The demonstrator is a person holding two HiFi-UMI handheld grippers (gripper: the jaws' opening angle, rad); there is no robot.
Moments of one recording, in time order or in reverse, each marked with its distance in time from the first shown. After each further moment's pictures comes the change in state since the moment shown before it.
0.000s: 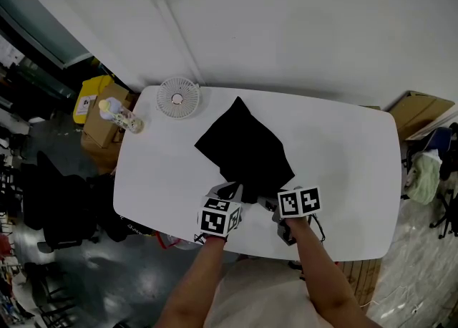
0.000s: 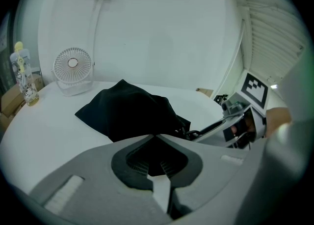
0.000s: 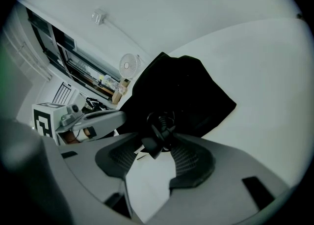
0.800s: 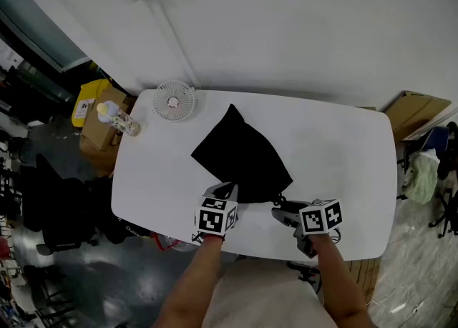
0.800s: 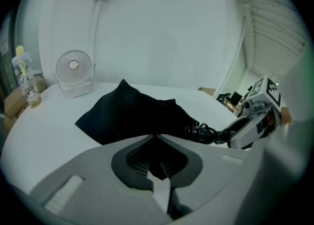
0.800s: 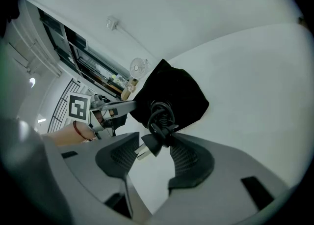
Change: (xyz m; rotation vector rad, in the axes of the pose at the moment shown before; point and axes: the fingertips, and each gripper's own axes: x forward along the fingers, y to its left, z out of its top) left arm 0.002 0.000 0.002 0.005 0.007 0.033; right arm -0.069 -0.011 -0.032 -0.056 0.005 0.080
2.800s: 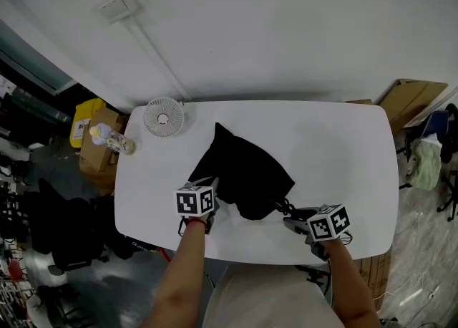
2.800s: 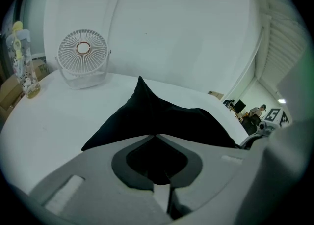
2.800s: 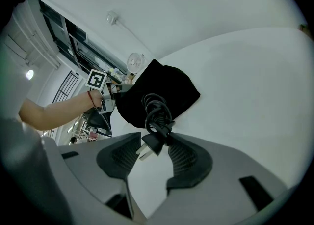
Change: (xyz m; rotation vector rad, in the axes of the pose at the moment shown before) left arm 0.030 0.072 0.017 -0.136 0.080 -0.005; right arm -0.020 -0.035 -0.021 -0.051 0.053 -0.037
